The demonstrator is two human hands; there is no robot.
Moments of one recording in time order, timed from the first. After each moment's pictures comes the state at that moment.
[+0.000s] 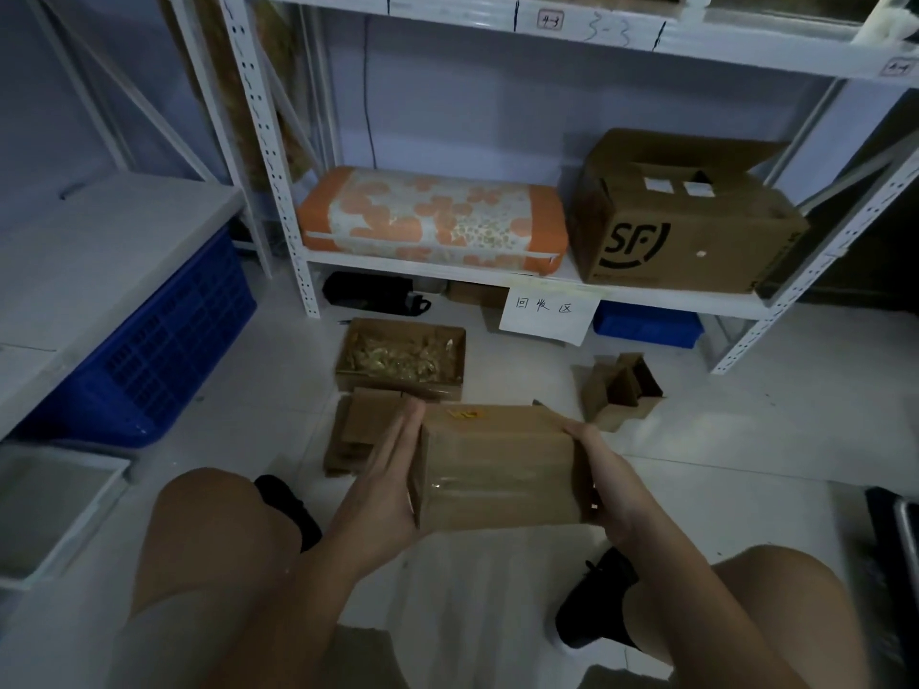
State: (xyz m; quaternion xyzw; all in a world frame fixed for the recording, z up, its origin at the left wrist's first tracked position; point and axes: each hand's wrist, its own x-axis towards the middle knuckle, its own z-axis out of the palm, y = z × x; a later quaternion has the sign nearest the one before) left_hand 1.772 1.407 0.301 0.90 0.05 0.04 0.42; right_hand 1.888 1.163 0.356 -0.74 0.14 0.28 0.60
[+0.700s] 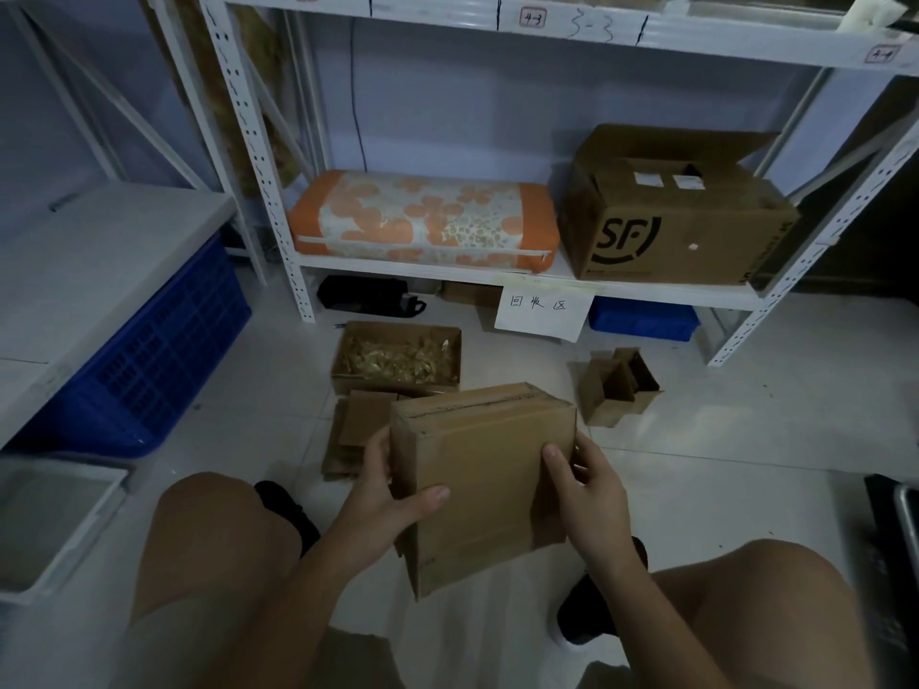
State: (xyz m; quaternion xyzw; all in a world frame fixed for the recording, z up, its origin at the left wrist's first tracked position) left_hand 1.773 1.399 0.299 0.71 0.17 -0.01 0.68; right_hand 1.863 1.160 0.312 -0.83 -0.02 0.07 0.55
